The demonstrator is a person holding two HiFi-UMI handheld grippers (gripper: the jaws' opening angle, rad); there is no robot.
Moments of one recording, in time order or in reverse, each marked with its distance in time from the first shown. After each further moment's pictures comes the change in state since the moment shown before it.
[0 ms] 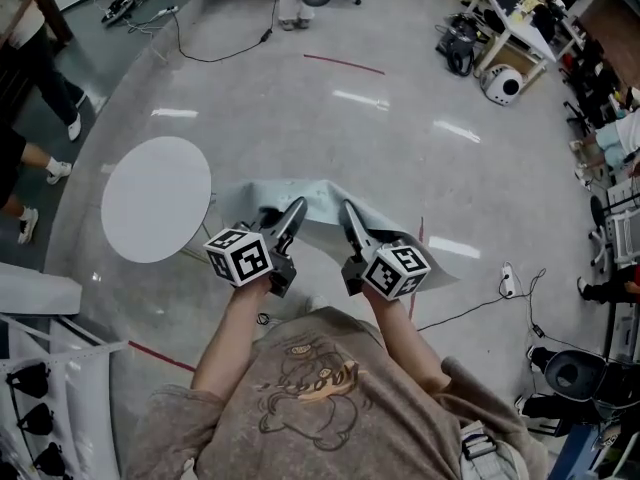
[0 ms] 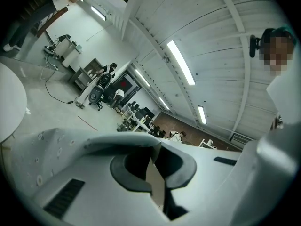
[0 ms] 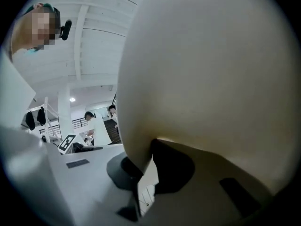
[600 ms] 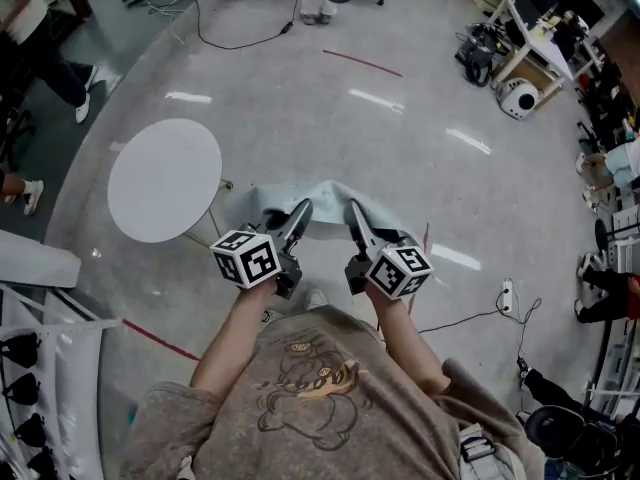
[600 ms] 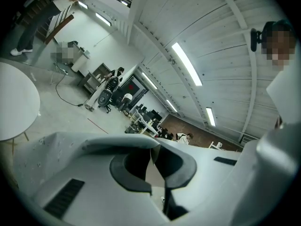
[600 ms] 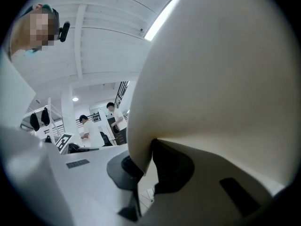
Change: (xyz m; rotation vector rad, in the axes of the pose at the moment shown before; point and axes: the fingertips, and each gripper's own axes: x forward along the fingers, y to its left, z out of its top) left arm -0.008 -0.004 -0.014 -0.012 -0.033 0.105; right arm -0.004 -0.006 -0.005 0.014 0.043 0.037
